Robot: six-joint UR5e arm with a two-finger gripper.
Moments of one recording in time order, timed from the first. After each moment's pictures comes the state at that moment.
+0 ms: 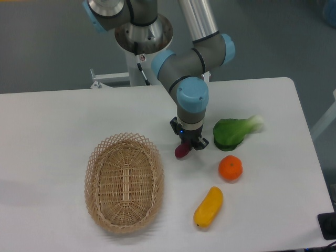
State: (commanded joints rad) arm 2.50 -1.90 -1.97 -0.83 1.60 1.27
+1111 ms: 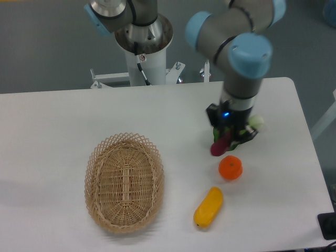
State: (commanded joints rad) arm 2.70 -1.85 -1.48 -1.28 1.49 1.47
